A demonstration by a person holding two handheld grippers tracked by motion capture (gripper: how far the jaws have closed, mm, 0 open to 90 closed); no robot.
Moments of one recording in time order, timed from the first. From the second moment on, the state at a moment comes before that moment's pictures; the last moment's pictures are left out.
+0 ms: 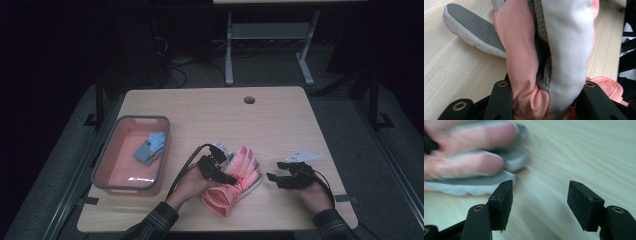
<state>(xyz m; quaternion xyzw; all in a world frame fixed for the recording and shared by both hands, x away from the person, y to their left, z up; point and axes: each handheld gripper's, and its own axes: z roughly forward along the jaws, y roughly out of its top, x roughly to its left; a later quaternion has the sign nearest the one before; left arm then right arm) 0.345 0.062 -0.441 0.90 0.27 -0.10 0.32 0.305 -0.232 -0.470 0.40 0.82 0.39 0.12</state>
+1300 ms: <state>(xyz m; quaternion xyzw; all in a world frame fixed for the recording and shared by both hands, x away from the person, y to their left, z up) 0.354 0.126 -0.349 0.88 0.29 -0.04 0.36 0.310 -0.226 -0.482 0.40 0.83 0.36 0.16</state>
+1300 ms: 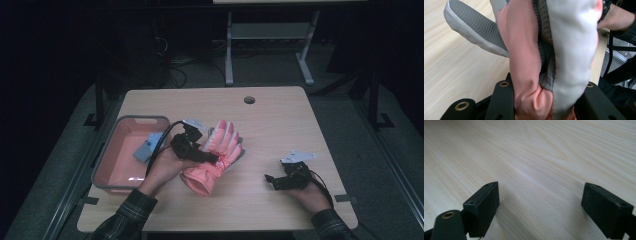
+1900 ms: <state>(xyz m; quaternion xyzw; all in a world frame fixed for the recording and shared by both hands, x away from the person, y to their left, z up) 0.364 0.204 -0.304 0.86 0.35 0.00 0.37 0.311 -0.226 -0.482 0.41 0.82 0.36 0.16</state>
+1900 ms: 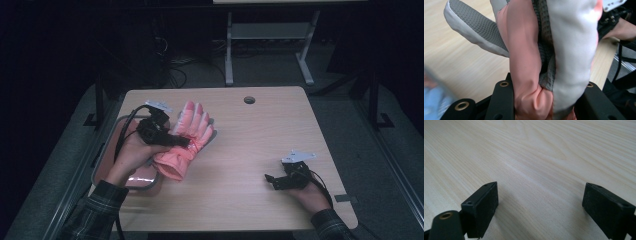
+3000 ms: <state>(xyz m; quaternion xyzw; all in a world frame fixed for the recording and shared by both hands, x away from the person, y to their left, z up) 0.380 0.323 -0.346 0.82 0.48 0.04 0.30 0.311 -0.226 -0.482 0.41 0.82 0.36 0.16</state>
